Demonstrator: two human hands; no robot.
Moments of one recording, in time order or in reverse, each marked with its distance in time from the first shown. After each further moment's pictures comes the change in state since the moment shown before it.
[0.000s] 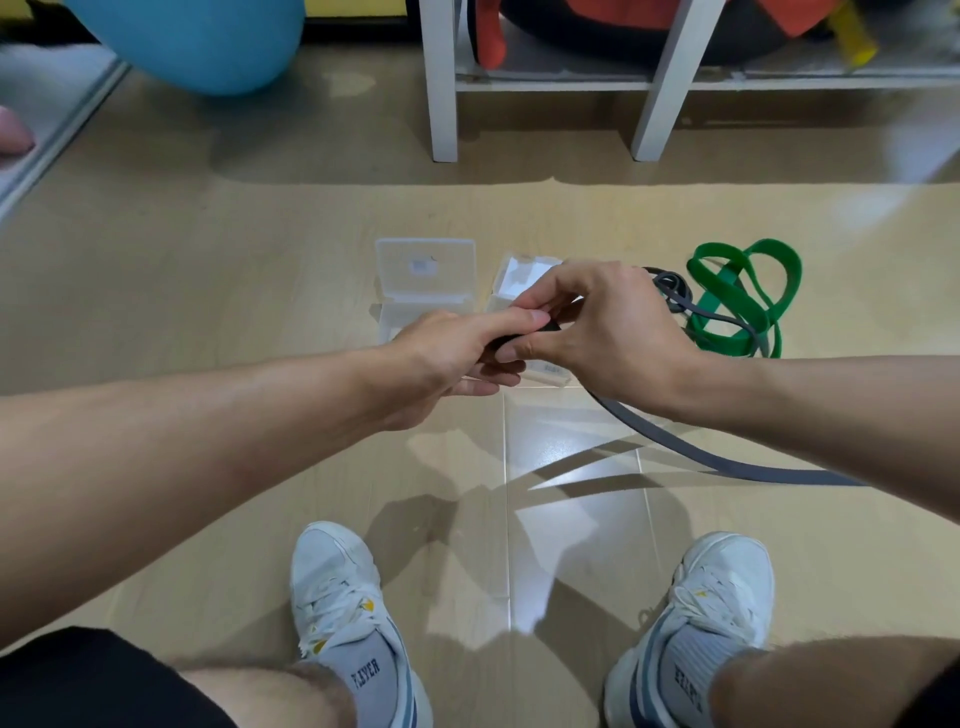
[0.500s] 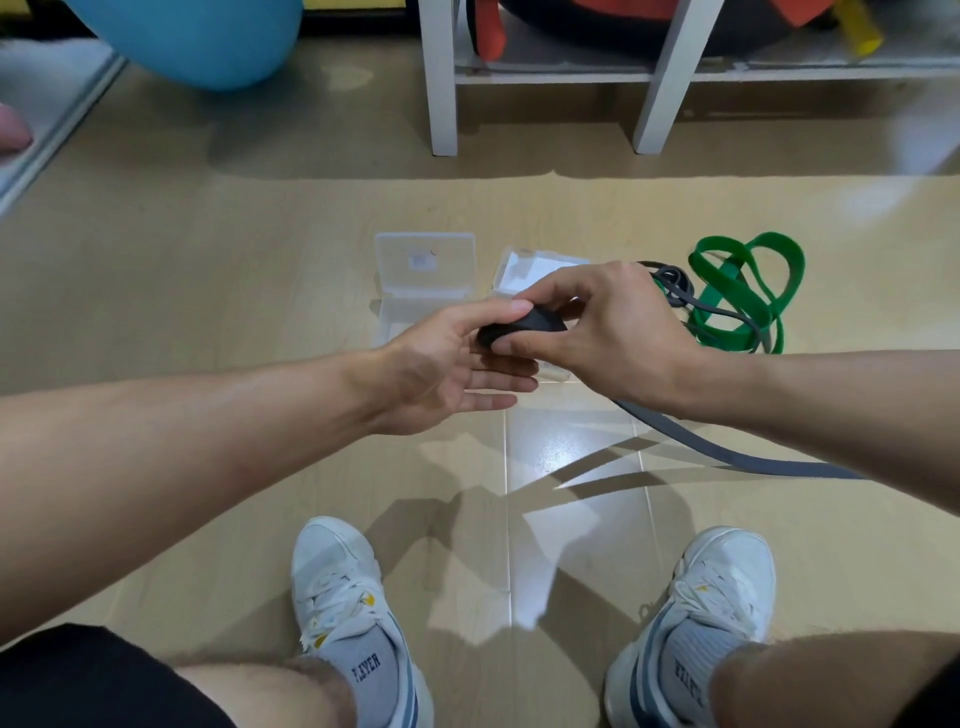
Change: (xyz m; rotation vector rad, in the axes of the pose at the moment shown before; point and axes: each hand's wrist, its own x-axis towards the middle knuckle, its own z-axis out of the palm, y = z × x) left_hand -0.003 -0.008 -0.005 -0.204 -0.206 -0.067; right_hand -0.003 0.005 0.000 0.009 -0.040 0.011
